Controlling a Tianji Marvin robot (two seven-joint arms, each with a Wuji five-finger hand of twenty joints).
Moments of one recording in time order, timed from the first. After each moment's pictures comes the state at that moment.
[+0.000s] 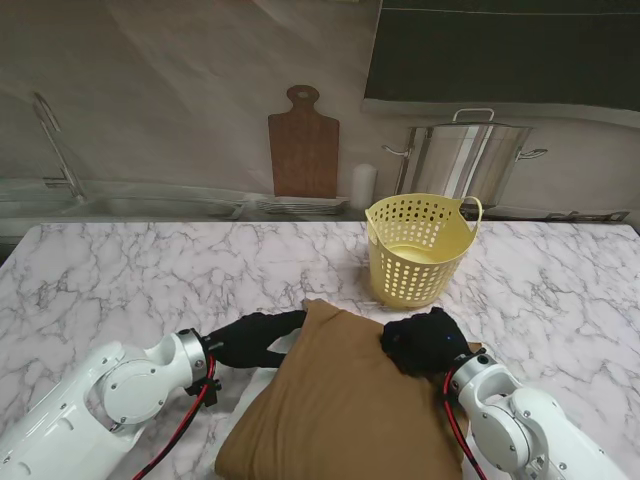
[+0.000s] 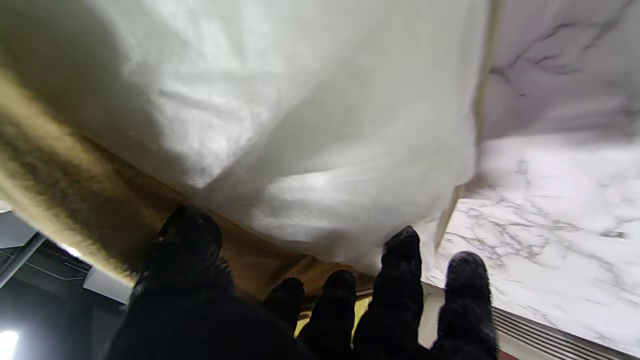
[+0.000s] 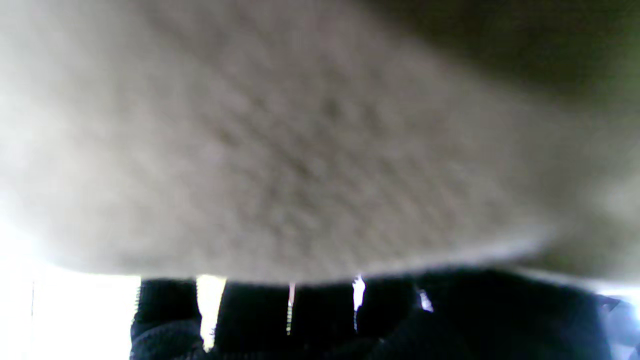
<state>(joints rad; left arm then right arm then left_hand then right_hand) 1.52 -1.00 -1.15 -1.68 0.54 -0.34 -0.42 -1.73 -1.05 1.27 -1.70 -1.00 -0.13 -0.02 0.86 -0.02 -0.02 -0.01 0.17 0.16 -0.01 0.20 0.26 0.15 0.02 0.17 0.42 0.25 0.19 0.44 0.08 0.29 0.45 0.59 0.69 -0.46 0.77 -0.16 0.75 -0.24 0.90 0.37 1.12 -0.06 0.82 0.80 1.08 0.02 0.60 0.60 0.34 0.40 0.92 0.44</state>
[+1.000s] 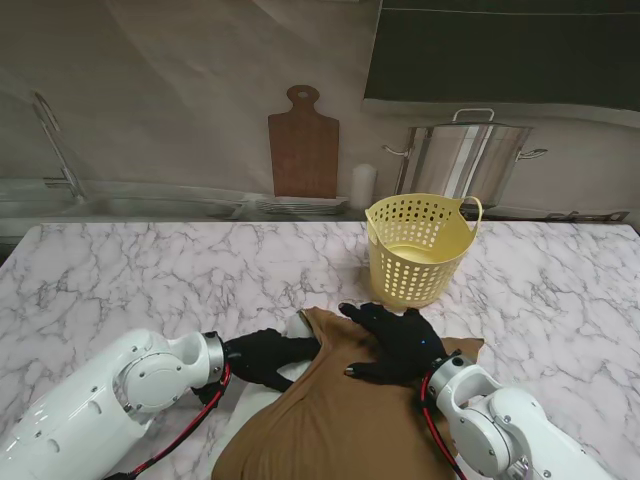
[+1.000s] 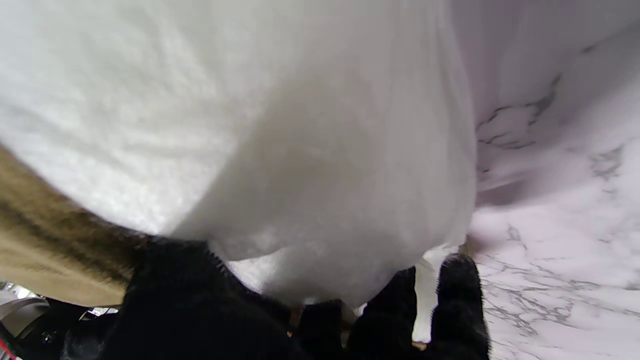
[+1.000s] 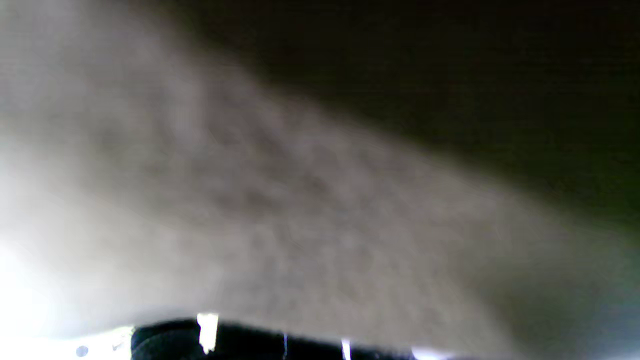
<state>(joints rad) 1.38 -0.97 -0.98 -1.60 0.67 -0.38 -0.53 -1.72 -1.05 1.19 -1.79 -1.04 -0.08 0.07 0.87 -0.05 -0.04 -0.02 0.17 0.12 -0.07 0.20 0.23 0.07 0.00 0.15 0.39 0.24 0.14 0.42 0.08 0.28 0.45 0.59 0.25 -0.33 0.52 -0.06 0.19 -0.01 -0.01 0.21 0.31 0.12 0.27 0.19 0.66 0.12 0.22 0.38 0.22 0.39 0.86 0.53</state>
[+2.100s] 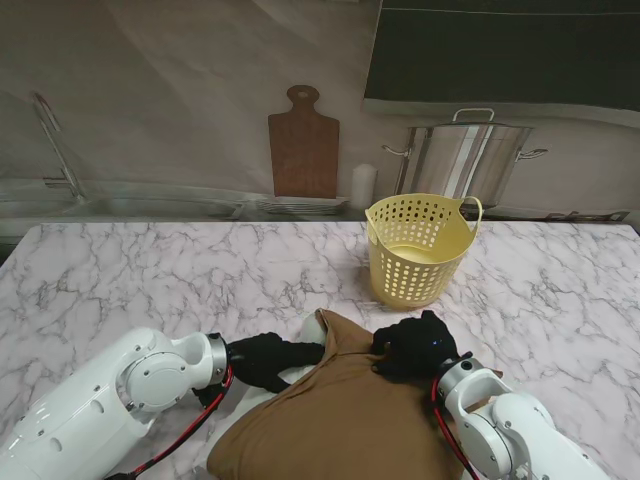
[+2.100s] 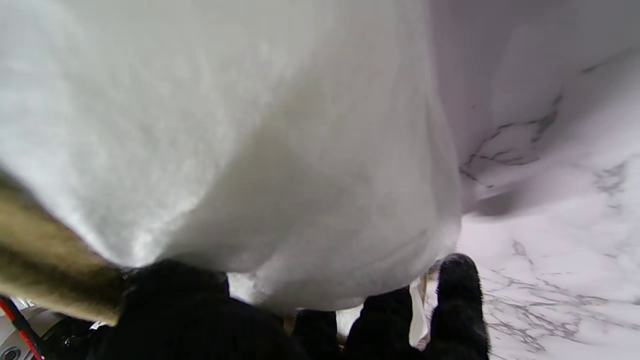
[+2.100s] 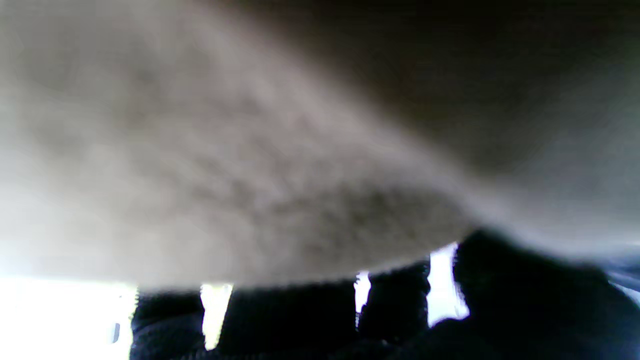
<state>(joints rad) 1.37 -0.97 -0.96 -1.60 0.67 -0.36 -0.57 -1.74 -1.05 1.22 -1.75 -1.15 -0.05 -0.02 0.87 -0.05 -0.02 -0.02 0.17 0.06 -0.07 0.19 0.21 0.02 -0.02 0.14 0.37 0.20 0.10 0.40 0.08 0.28 0.45 0.59 0.57 -0.48 0.62 -0.25 0.76 -0.30 0.85 0.32 1.12 -0.07 0.70 0.76 1.10 -0.07 0.81 0.59 0.44 0.38 1.05 0.53</state>
